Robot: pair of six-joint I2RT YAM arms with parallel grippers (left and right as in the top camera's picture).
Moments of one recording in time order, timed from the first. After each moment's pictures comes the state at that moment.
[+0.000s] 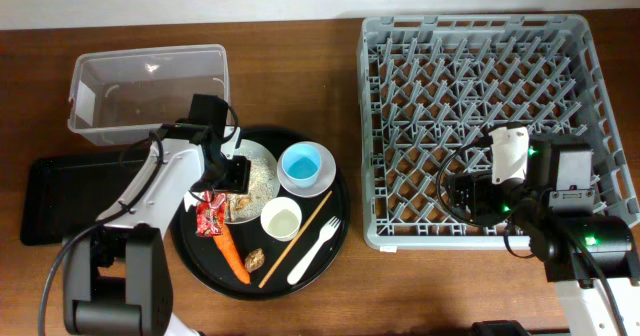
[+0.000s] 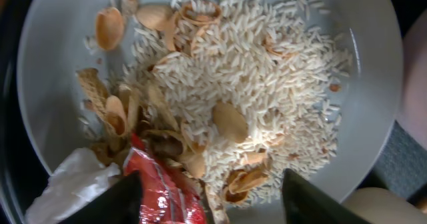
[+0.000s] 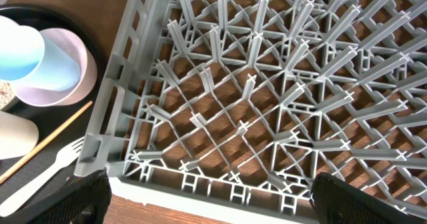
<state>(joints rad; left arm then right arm) -0.13 1.76 1.17 -0.86 0.03 -0.03 0.01 0.98 1.07 -1.00 -0.15 -0.08</state>
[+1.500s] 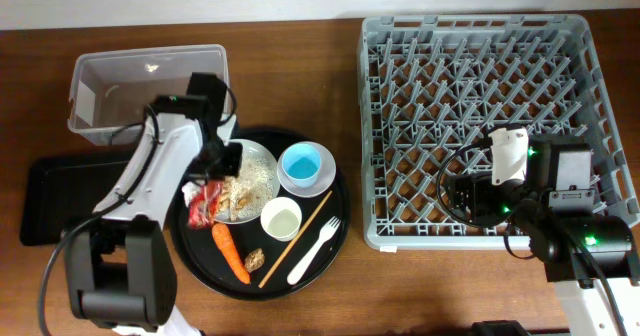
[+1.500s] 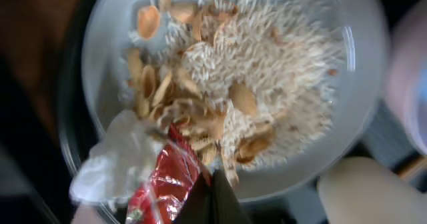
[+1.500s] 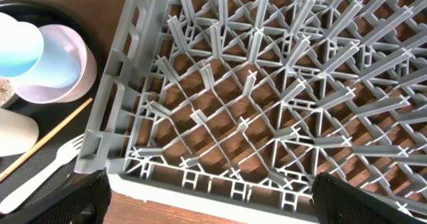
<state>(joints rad) -0.13 1.82 1.43 -1.14 -0.02 -0.03 0.01 0.98 1.07 -1.01 -0.15 -0.08</state>
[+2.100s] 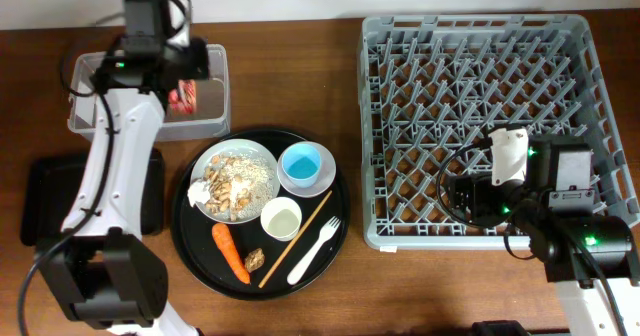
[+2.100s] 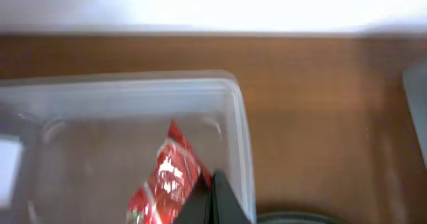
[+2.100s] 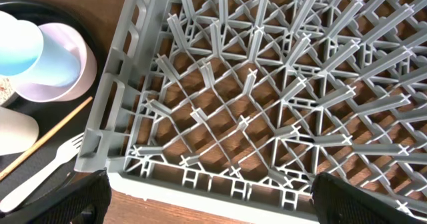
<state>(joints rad) -0.02 1.84 1.73 -0.65 -0.02 -0.03 0.01 0.98 1.07 -1.01 -0.15 -0.08</state>
